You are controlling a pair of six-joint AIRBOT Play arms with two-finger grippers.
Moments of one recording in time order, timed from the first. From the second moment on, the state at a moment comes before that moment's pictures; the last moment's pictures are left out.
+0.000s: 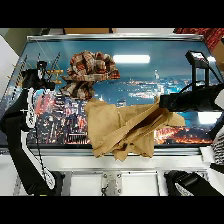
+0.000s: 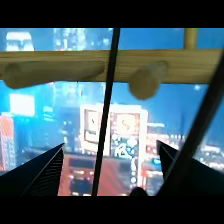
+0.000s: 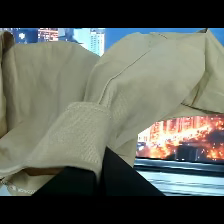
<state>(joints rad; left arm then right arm) 0.18 -2.14 1.97 1.79 -1.02 -1.45 0.38 -0.94 1.38 -1.59 1.53 1.96</state>
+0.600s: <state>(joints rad) 0.17 -2.15 1.97 1.78 -1.06 -1.50 0.38 -0.94 1.38 -1.59 1.53 1.96</state>
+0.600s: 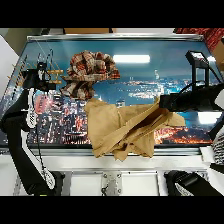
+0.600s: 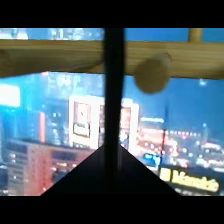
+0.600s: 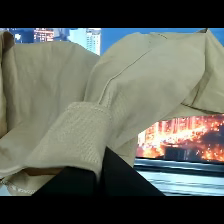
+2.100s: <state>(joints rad) 0.04 -1.58 1.97 1.33 -1.51 -0.96 0.38 -0.94 1.38 -1.59 1.53 1.96</state>
